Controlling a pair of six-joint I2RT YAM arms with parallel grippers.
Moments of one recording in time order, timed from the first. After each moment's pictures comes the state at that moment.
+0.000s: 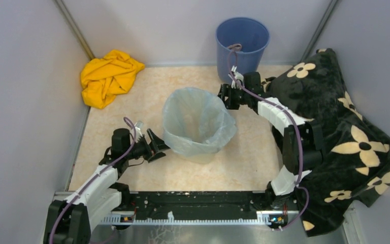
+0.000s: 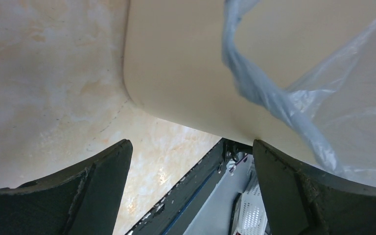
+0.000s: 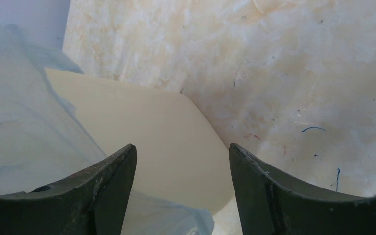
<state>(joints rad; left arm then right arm) -0.21 0.85 0.24 0.06 0.70 -0.92 0.28 1.68 1.18 -0.22 -0.67 0.34</state>
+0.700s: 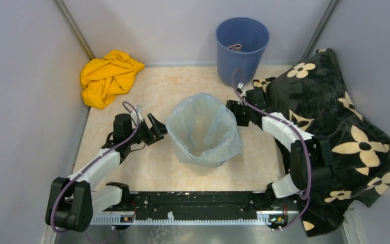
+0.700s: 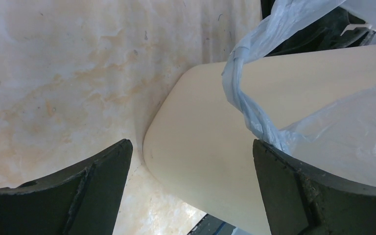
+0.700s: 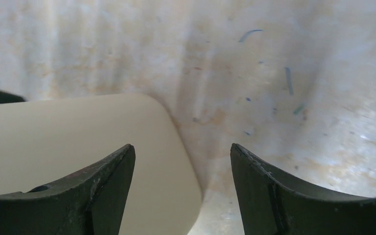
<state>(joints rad) -0.21 1.10 0.43 0.16 0.57 -0.83 0.29 1.47 0.93 -0.27 -0.44 0.36</state>
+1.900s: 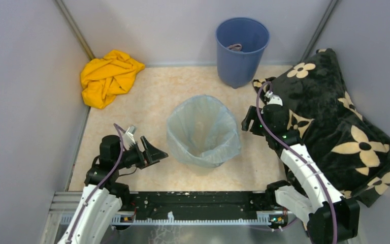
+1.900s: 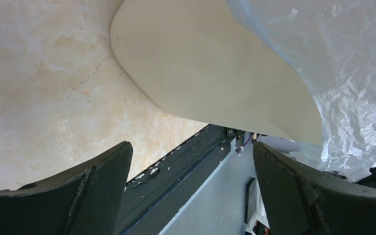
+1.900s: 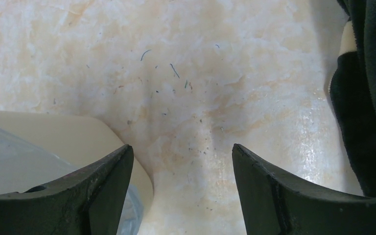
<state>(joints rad) -0.20 0.43 0.38 -0.50 0.68 -0.79 0.27 0.93 0.72 -0.42 0.08 0.45</state>
